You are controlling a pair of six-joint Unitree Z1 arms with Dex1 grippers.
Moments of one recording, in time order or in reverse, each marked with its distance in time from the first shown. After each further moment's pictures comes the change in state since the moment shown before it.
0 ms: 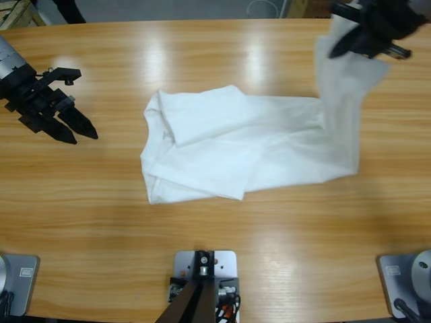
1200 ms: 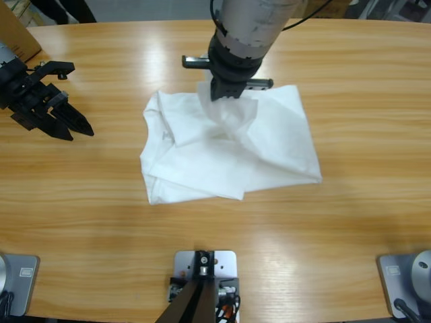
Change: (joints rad) arm 0 -0.004 -0.045 0.000 0.000 0.000 -0.002; arm 1 0.355 0.346 -0.377 0.141 0.032 0.077
